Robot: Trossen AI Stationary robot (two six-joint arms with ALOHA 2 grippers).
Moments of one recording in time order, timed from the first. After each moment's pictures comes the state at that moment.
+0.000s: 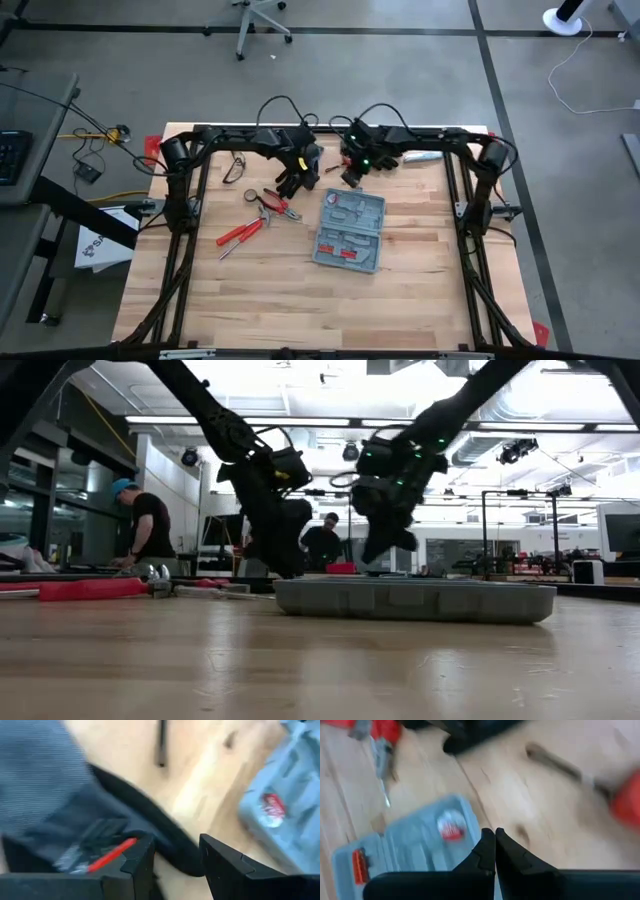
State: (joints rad) left arm 0.51 1.94 1.22 -0.40 0.27 -0.14; right arm -0.51 1.87 1.22 -0.50 -0.41 0.16
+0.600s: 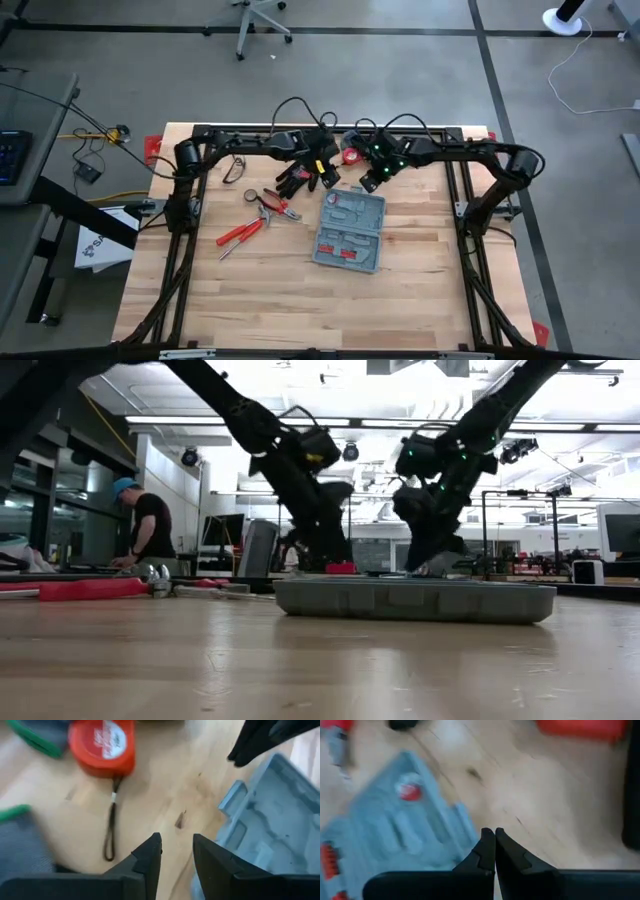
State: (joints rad) left arm 0.42 2.03 1.41 -0.31 0.20 -0.19; right arm -0.53 1.64 0.89 -0.37 -0.29 0.30
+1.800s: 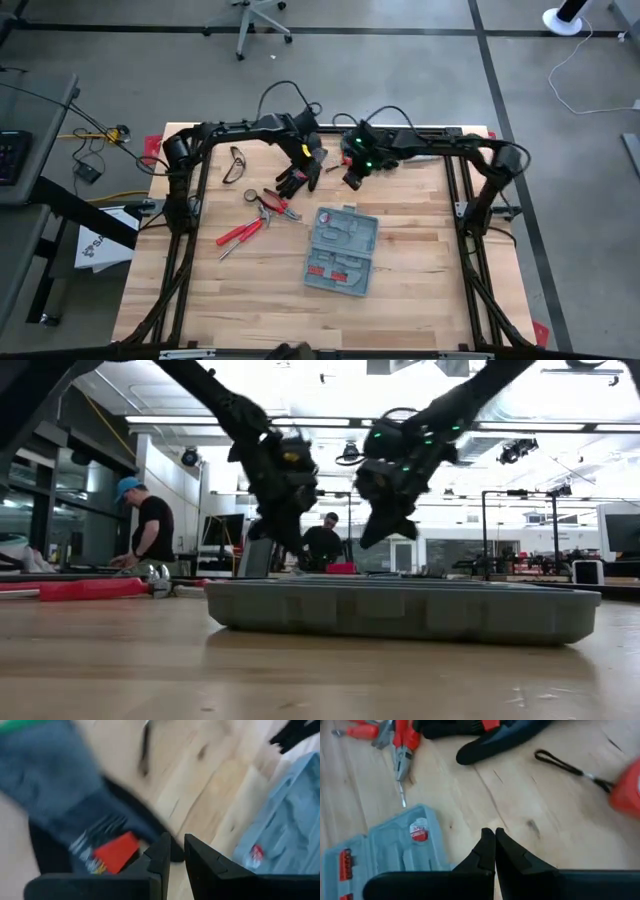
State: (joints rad) left arm 0.55 1.96 1.44 -0.70 0.36 -0.13; right arm -0.48 1.78 1.16 -0.41 -0.38 0.18
